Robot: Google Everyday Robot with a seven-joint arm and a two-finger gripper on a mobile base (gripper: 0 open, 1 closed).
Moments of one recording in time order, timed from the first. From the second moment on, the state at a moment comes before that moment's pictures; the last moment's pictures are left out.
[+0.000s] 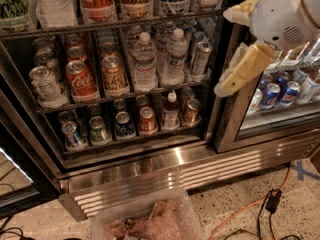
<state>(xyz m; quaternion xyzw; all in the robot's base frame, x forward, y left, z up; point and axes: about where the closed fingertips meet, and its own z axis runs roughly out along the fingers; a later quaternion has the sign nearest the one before) 0.505 -0.123 1.012 -0.63 0.69 0.06 0.37</state>
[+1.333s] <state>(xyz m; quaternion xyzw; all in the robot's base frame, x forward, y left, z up) 0.522 -0.051 1.049 -0.59 0.62 0.17 0.49</state>
